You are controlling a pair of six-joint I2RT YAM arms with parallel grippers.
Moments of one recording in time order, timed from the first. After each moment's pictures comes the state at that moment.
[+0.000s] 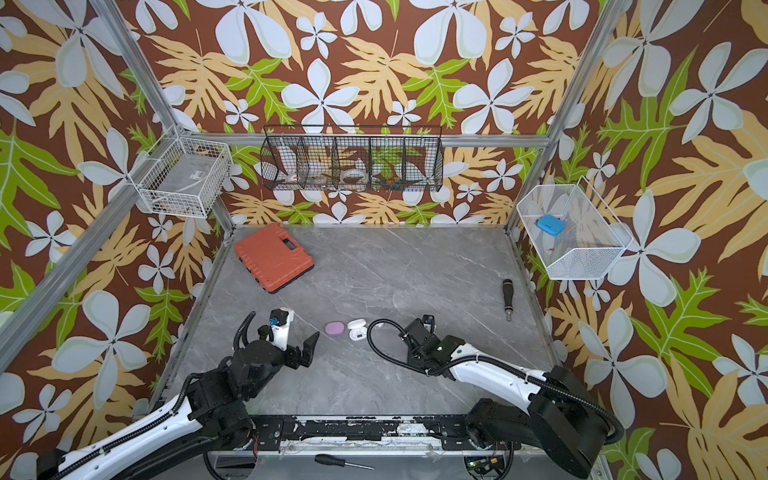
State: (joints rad) left arm -0.90 0.54 0.39 -0.31 -0.50 -0.30; right arm 0.75 1.21 0.55 -0.55 0.20 0.84
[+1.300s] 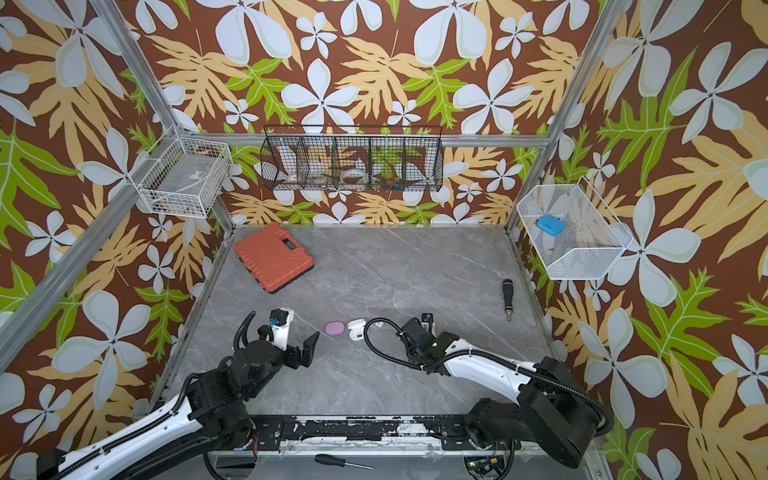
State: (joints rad) left arm -0.90 0.54 0.39 -0.31 -0.50 -0.30; right arm 0.75 1.29 0.58 -0.59 0.29 0.78
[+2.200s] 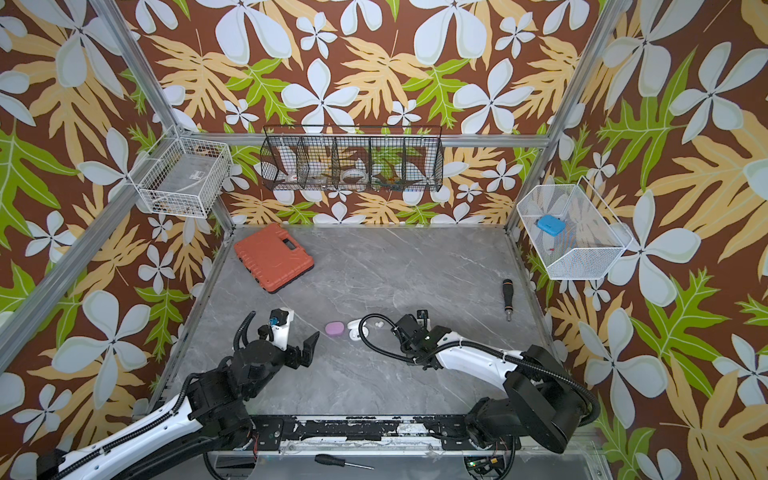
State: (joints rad) left arm -0.90 0.54 0.39 -0.31 -0.49 -0.30; right arm 0.75 1.38 0.64 -0.61 0.33 0.72
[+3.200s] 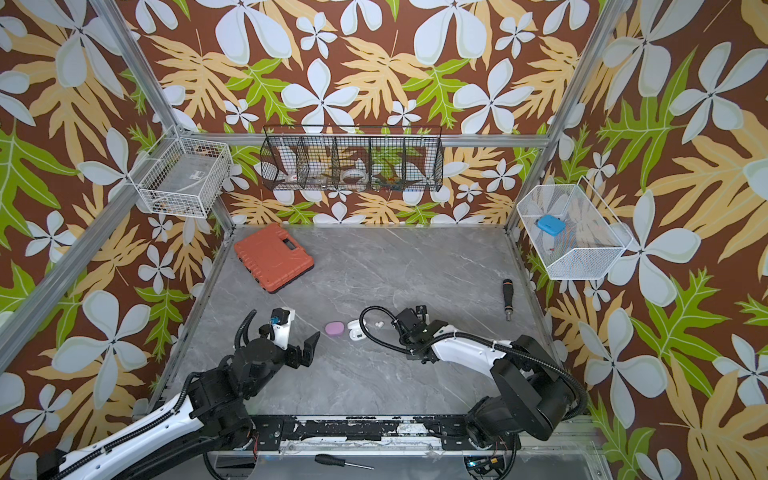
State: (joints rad) left arm -0.89 0.56 0.40 -0.31 -0.47 -0.30; right arm 0.69 1.45 0.68 -0.57 0.33 0.66
